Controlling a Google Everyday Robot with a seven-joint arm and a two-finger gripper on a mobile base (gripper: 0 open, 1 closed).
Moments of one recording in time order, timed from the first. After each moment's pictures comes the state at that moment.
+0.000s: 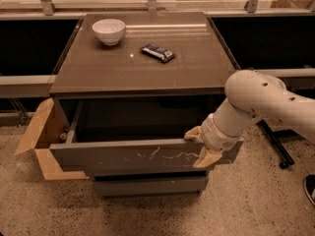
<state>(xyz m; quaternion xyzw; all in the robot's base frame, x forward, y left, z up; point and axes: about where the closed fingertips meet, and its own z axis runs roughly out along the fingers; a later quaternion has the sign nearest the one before) 0.478 -0.131 0.686 -0.77 0.62 0.12 0.14</state>
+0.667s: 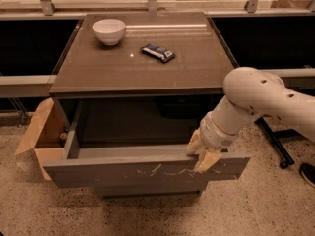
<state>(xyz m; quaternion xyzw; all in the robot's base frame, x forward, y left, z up) 0.478 -0.131 0.695 -0.77 0.62 0.12 0.14</state>
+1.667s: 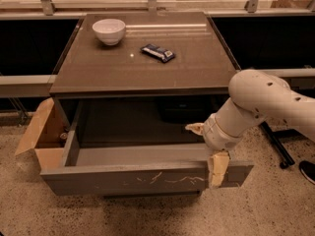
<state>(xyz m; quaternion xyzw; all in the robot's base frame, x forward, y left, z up) 0.476 -0.131 0.695 -0.76 0.62 0.13 0.15</state>
